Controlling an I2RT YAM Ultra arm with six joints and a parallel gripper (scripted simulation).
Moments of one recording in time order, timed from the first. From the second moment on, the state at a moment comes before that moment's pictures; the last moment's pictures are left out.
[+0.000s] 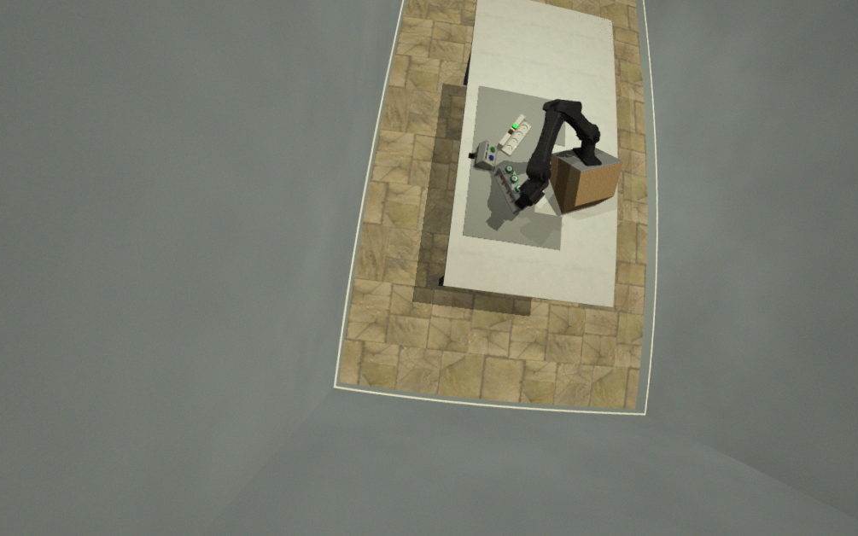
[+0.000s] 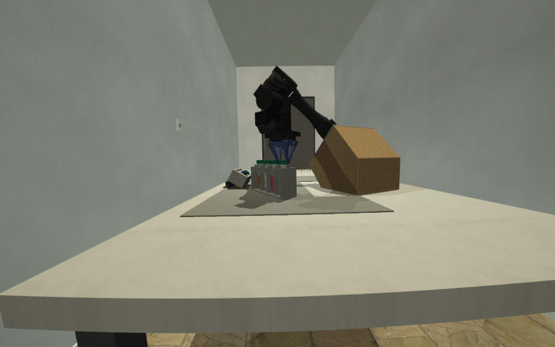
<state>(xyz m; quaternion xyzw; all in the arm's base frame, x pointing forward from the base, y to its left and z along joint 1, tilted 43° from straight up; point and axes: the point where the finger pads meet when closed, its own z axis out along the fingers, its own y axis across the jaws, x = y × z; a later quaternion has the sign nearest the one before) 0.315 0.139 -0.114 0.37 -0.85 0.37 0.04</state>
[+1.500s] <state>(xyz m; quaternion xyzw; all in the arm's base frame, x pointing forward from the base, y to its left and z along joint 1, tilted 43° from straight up) 0.316 0.139 -0.114 0.30 -0.88 0.37 0.01</state>
